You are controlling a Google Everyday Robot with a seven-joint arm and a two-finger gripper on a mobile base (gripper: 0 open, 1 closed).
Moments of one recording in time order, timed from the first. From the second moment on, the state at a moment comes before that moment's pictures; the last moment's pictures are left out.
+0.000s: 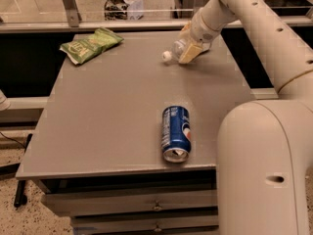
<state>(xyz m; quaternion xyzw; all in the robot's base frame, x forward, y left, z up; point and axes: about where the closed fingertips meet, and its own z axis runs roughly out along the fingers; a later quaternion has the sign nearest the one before) 0.789 -0.107 0.849 -0.70 0.64 0.01 0.31</state>
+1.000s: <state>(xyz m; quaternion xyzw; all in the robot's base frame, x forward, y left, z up) 0.777 -0.090 0.879 -0.72 0.61 0.01 0.32</state>
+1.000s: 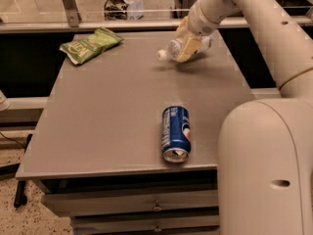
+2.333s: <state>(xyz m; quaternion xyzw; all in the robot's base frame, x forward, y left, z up) 0.759 -0.006 0.949 -0.77 0.49 0.00 0.41</state>
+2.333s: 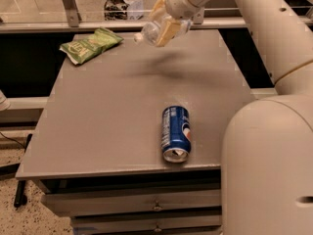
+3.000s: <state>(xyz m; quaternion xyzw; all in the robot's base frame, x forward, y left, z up) 0.754 0.092 0.951 -0.85 0.32 -0.02 0.43</state>
